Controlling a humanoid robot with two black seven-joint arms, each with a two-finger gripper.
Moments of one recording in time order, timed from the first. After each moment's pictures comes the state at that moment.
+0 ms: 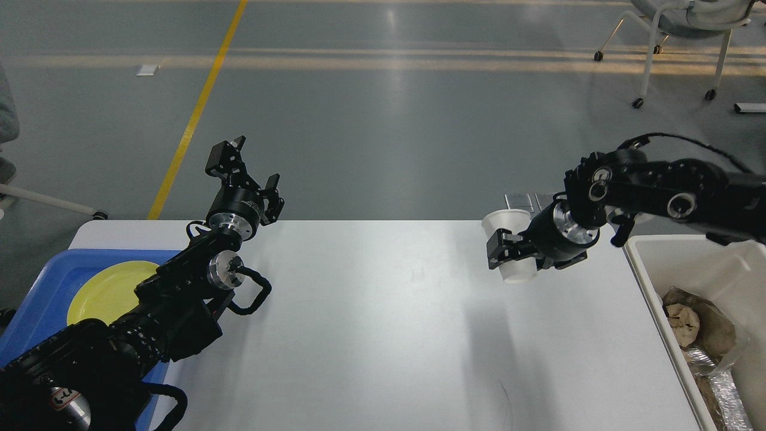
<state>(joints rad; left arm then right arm) -0.87 -0.03 -0.69 -0.24 0.03 -0.19 -0.46 1.55 -0.48 -0.49 1.06 -0.47 0.71 -0.27</state>
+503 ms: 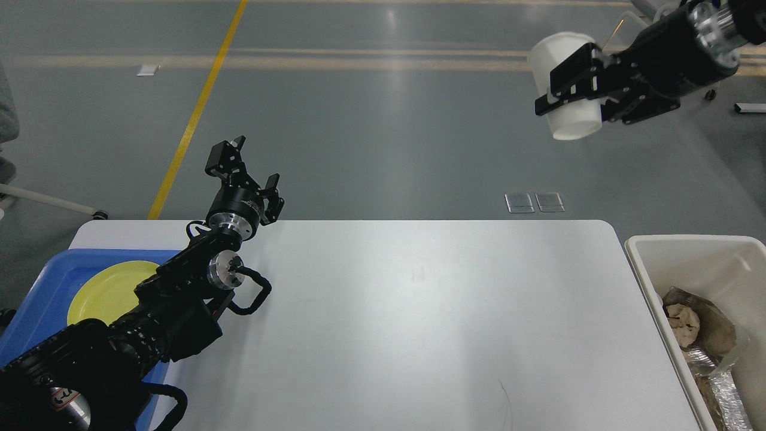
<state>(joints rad) -0.87 -0.03 -0.69 -0.24 0.03 -0.19 -0.46 1.97 -0.77 -0.35 1.09 -0.39 0.96 -0.28</state>
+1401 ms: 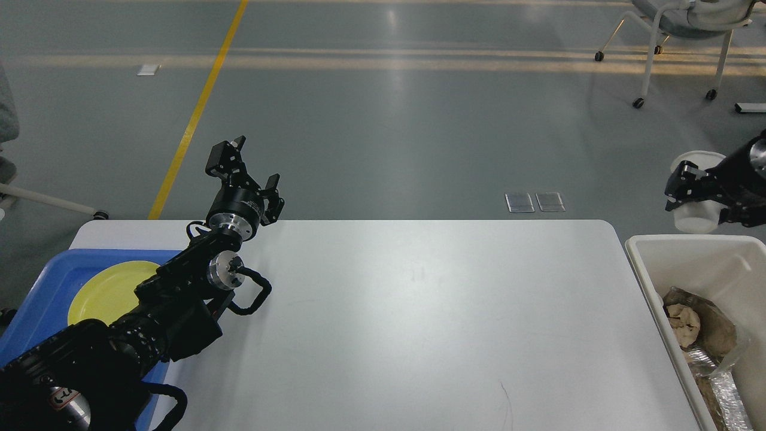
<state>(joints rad) -0.87 -0.03 -0.69 -0.24 0.03 -0.19 -0.46 1.38 -0.64 -0.56 0.50 -0.50 0.81 -0.29</state>
